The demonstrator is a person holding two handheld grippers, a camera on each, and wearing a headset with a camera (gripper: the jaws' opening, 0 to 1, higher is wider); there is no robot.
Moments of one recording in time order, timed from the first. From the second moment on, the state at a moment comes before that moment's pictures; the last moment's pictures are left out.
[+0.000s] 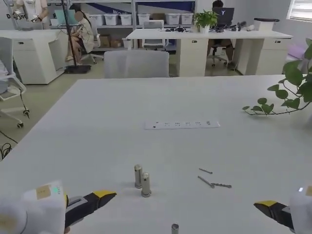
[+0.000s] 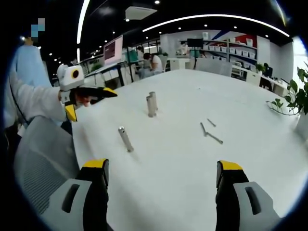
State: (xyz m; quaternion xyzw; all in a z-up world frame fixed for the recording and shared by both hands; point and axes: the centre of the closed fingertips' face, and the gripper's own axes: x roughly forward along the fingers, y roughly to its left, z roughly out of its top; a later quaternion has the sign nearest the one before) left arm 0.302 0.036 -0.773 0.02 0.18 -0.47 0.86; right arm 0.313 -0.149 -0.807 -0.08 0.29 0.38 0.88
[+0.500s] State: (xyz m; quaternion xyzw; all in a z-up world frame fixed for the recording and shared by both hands) left arm 0.302 0.049 -0.776 0.01 0.18 -0.46 0.87; right arm 0.328 -0.159 -0.813 -0.09 0.30 0.38 0.87
